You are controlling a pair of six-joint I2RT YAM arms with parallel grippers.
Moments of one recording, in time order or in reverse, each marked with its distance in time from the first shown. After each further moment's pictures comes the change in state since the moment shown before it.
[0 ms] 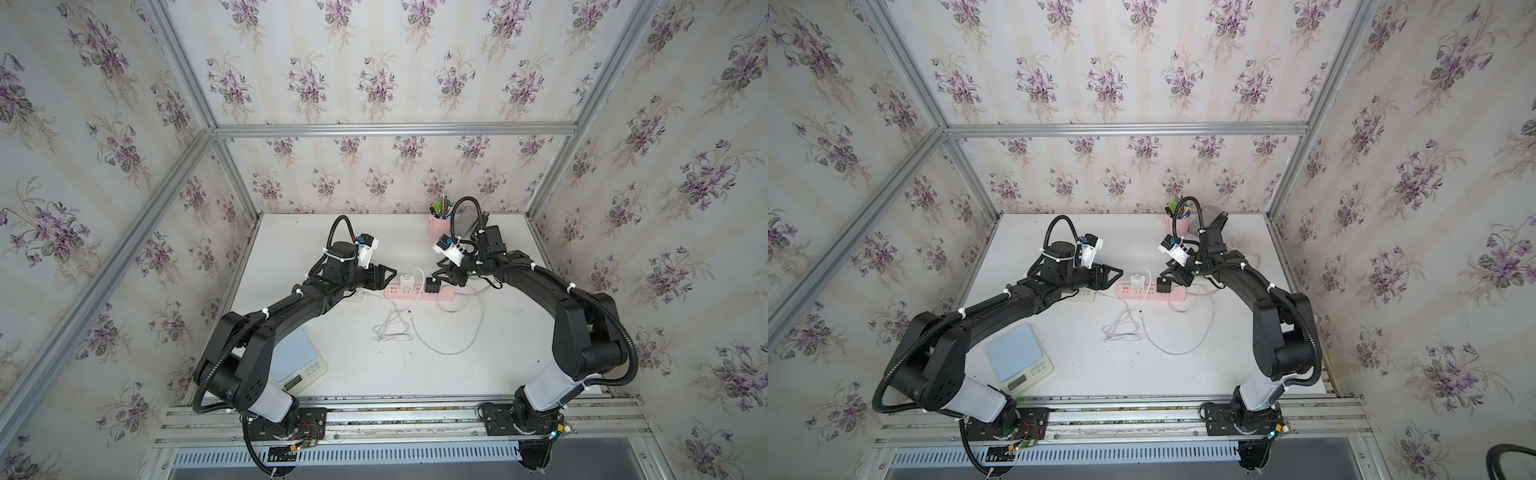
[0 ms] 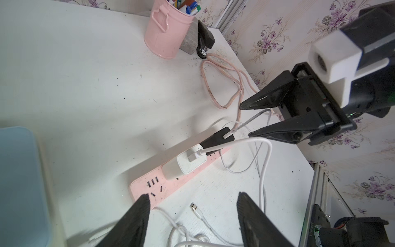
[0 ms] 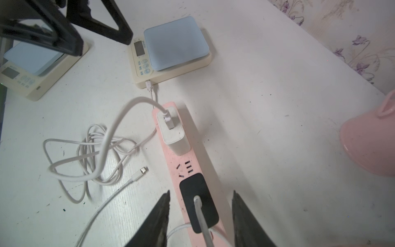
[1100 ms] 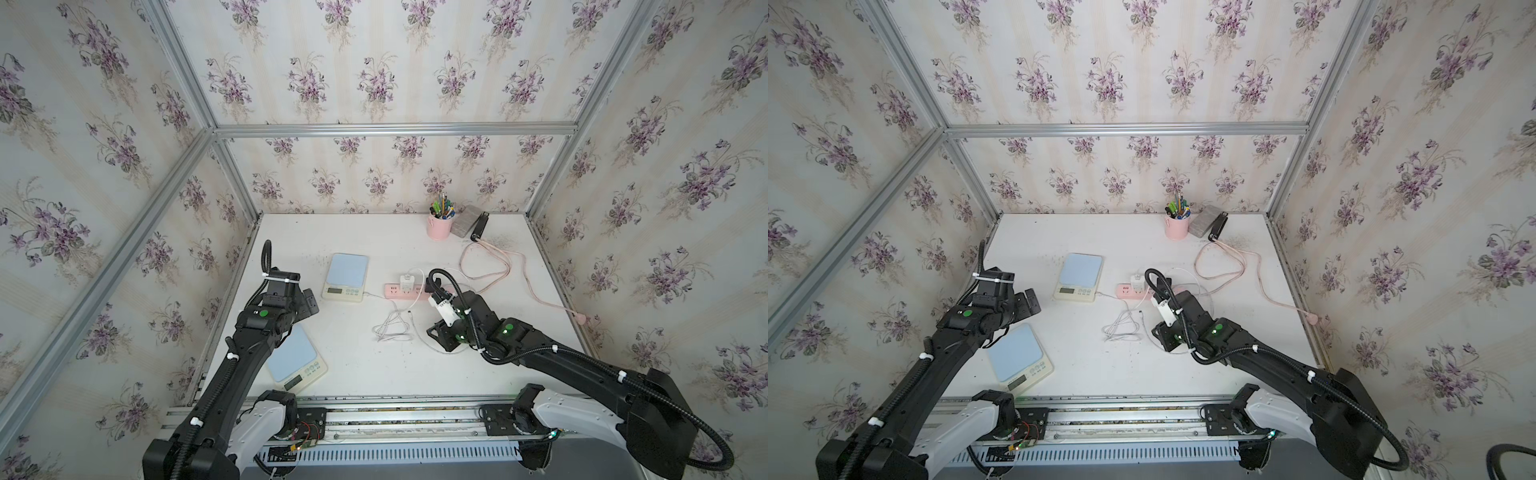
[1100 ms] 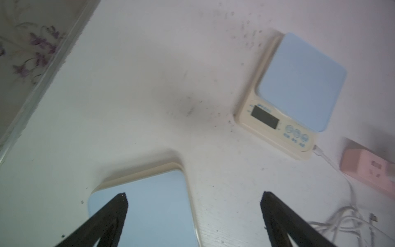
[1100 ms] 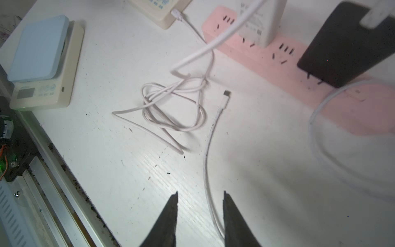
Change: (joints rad) left arm 0.338 -0.536 -0.141 -0.893 -0.712 -0.212; right arm 0.523 -0.534 -0.580 0.072 0.536 0.856
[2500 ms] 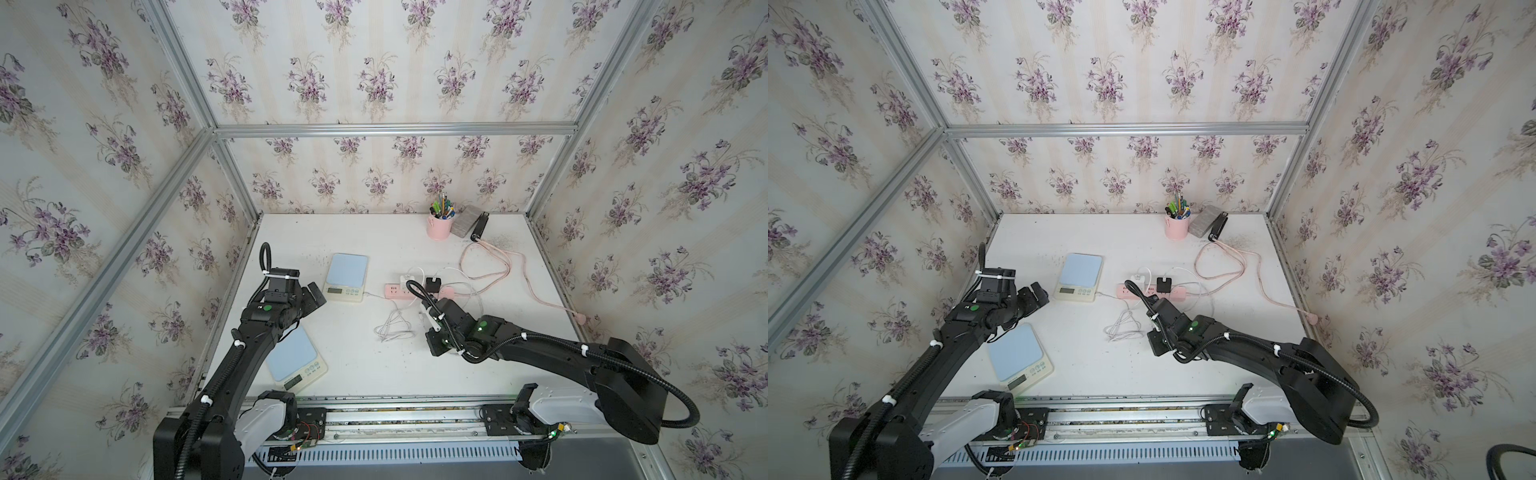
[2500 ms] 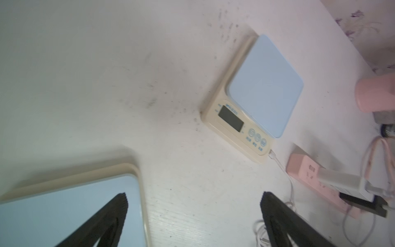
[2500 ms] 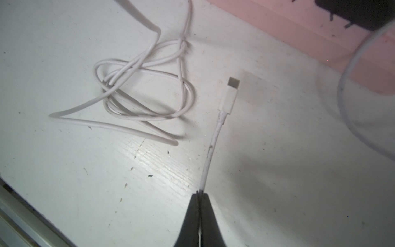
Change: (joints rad) left arm 0.045 0.081 -0.010 0.131 0.201 -0.125; right arm 0.122 0.158 0.087 -0.079 0.164 0.141
